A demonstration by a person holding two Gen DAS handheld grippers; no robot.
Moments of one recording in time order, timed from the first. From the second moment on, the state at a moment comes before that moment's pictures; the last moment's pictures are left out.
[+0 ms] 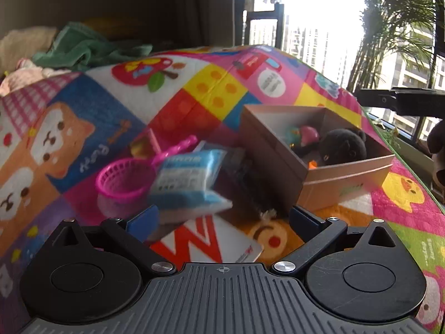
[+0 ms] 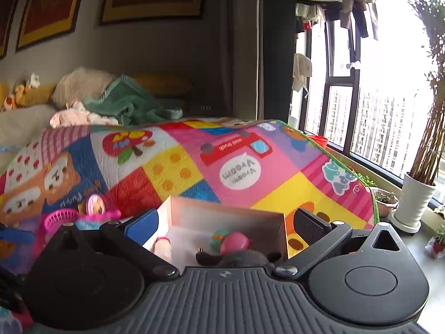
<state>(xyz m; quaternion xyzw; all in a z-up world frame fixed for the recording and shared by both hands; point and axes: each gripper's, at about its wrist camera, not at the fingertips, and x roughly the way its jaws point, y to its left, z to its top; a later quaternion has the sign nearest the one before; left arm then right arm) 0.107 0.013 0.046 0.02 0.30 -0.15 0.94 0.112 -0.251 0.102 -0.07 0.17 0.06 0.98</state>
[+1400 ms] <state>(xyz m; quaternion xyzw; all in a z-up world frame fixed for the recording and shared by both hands) 0.052 0.123 0.013 -0.20 0.26 0.00 0.94 0.078 -0.115 0.064 -0.13 0.30 0.22 0.92</state>
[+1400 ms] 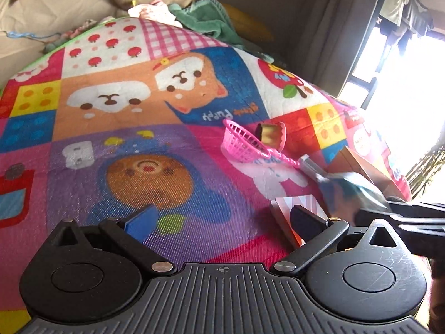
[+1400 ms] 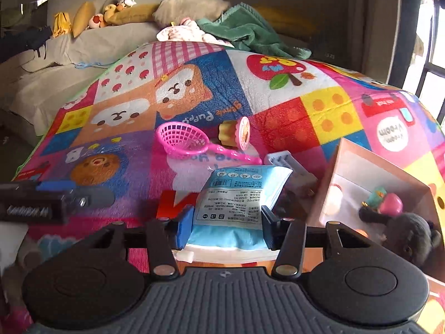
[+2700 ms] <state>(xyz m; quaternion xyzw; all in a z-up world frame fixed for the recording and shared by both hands) 0.126 -0.029 0.013 0.03 0.36 -0.05 0.93 -0.011 -0.275 -0.016 0.00 0.26 0.01 0.97</state>
